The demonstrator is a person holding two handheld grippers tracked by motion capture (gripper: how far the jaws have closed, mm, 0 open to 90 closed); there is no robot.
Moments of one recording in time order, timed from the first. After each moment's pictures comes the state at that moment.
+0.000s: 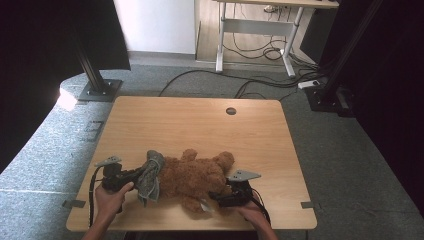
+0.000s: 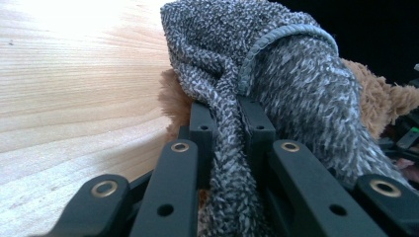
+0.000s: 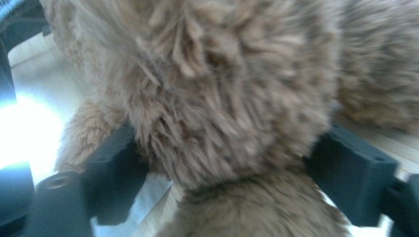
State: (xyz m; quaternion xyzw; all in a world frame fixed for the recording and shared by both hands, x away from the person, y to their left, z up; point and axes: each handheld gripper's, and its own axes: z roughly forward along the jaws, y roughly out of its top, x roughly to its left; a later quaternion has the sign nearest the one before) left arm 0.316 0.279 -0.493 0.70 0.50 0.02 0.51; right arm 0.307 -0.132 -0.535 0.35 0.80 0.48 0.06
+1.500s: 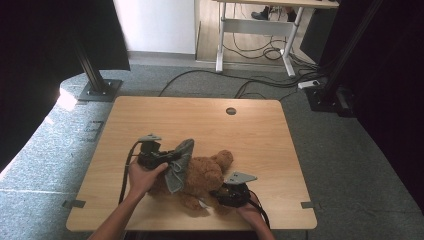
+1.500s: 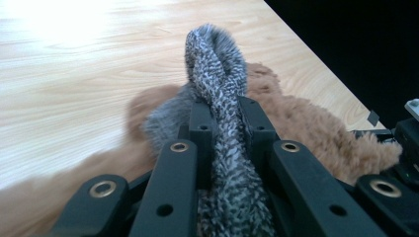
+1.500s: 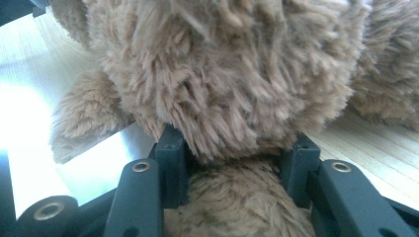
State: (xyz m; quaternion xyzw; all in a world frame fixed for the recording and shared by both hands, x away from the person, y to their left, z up) left arm 0.363 0.188 -0.445 0.75 0.46 0.03 0.47; right arm 0.305 -0.129 -0.542 0.33 0.81 0.48 0.09
